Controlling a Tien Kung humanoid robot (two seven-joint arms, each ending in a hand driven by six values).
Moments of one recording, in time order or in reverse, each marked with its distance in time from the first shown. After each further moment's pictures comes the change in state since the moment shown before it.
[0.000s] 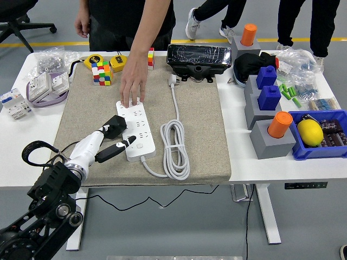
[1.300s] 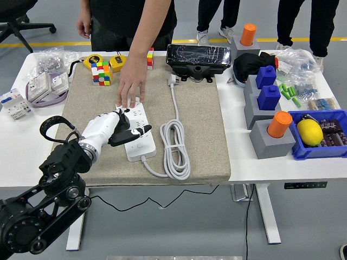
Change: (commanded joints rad) left arm -0.210 0.060 0.139 0.029 0.024 -0.046 0.018; right arm 0.012 -0.007 -0.001 0.000 0.000 -0.004 -0.002
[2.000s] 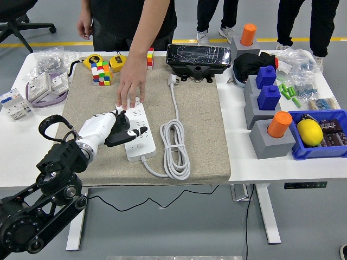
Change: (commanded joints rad) left arm 0.035 0.008 -0.028 0.014 0.022 -0.027 0.000; right arm -0.005 0.002 0.005 0.000 -0.003 -0.005 -0.001
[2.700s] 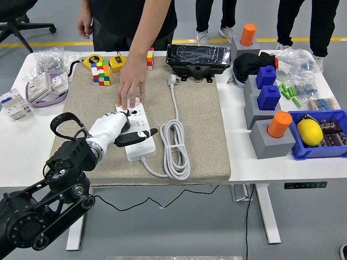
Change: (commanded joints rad) left arm -0.073 -0.005 0.092 0.012 -0.031 0.000 0.000; right arm 0.009 -0.004 -0.003 0.000 0.009 0.004 0.002
